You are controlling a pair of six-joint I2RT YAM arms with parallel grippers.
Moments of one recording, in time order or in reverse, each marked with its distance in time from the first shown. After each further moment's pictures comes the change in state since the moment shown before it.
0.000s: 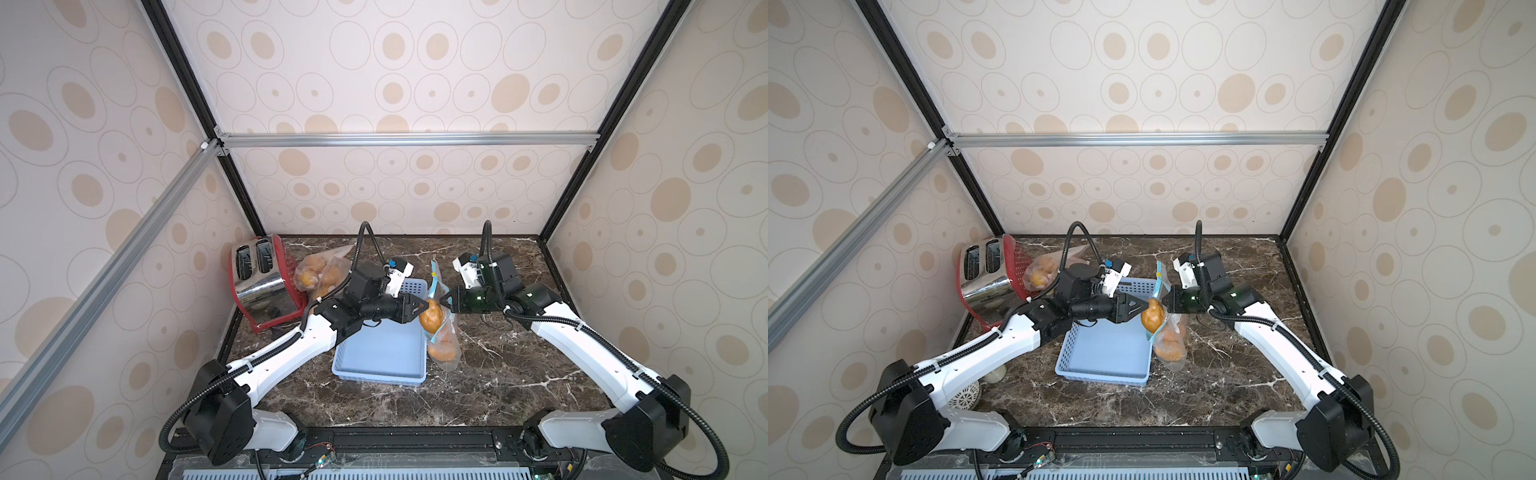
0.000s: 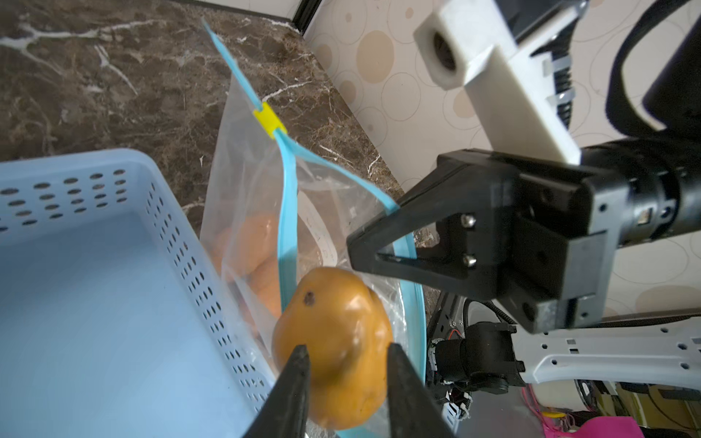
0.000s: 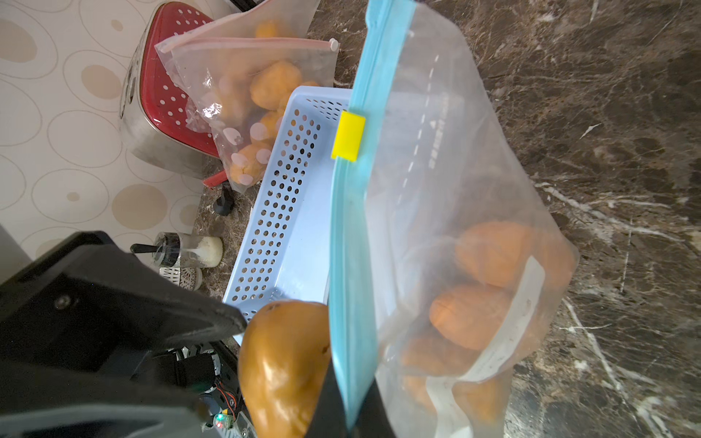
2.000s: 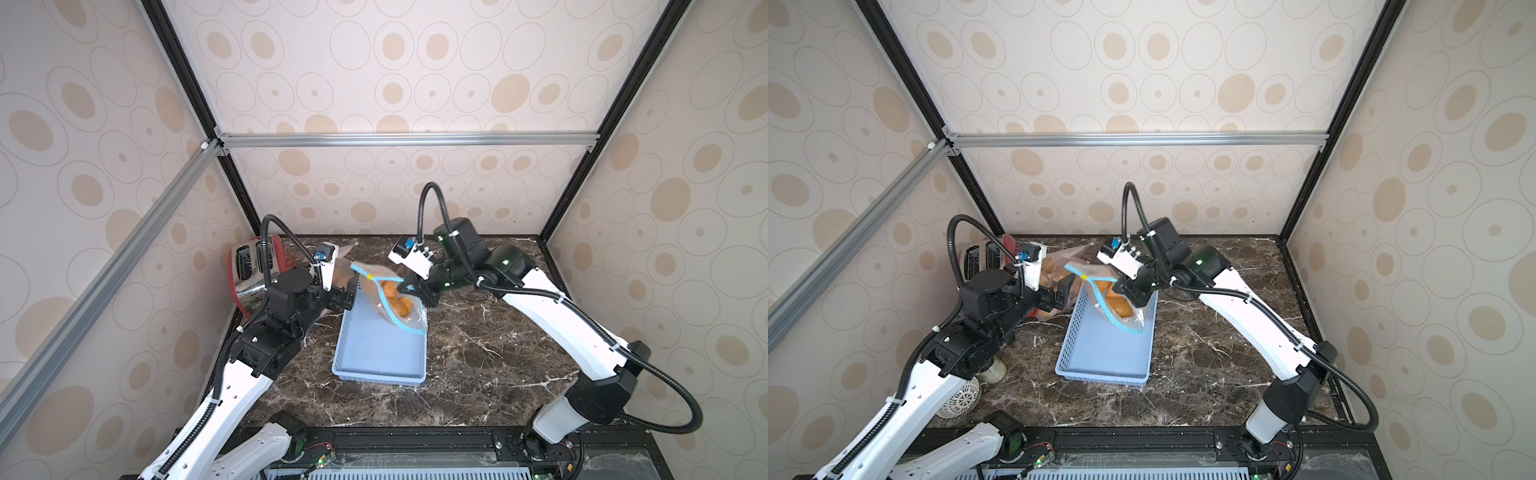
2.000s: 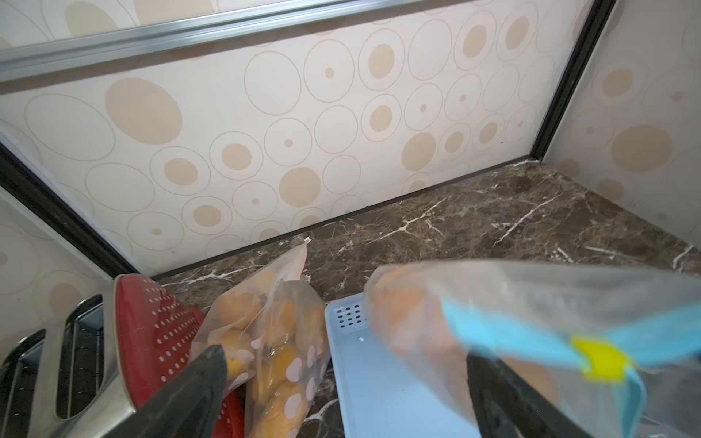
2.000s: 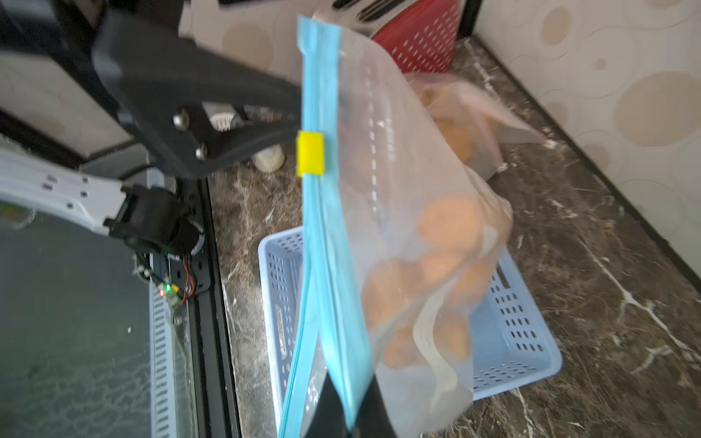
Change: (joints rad) left arm 0.196 -0.457 0.001 -0.248 -0.637 0.578; right arm 0.304 0.307 0.641 -0.348 -0.027 -0.763
